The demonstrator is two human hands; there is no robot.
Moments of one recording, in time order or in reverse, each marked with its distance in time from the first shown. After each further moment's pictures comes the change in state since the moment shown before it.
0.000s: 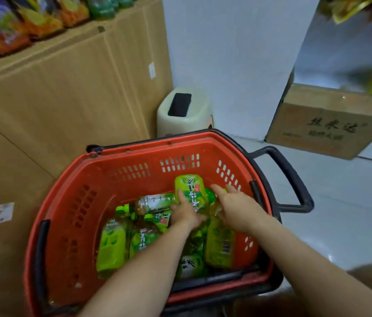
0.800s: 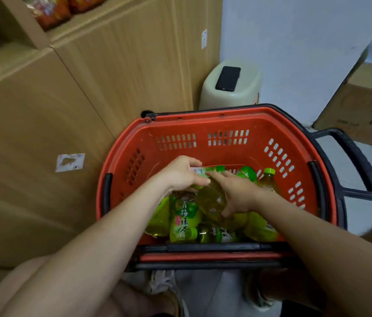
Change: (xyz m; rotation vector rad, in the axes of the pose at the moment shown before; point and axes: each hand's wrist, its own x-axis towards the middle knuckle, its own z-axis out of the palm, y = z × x) left_hand -0.041 -0.077 -0.144 -0.325 -0.197 0.234; right_hand 0.036 -0.084 0.041 -0.041 -0.224 -0.261
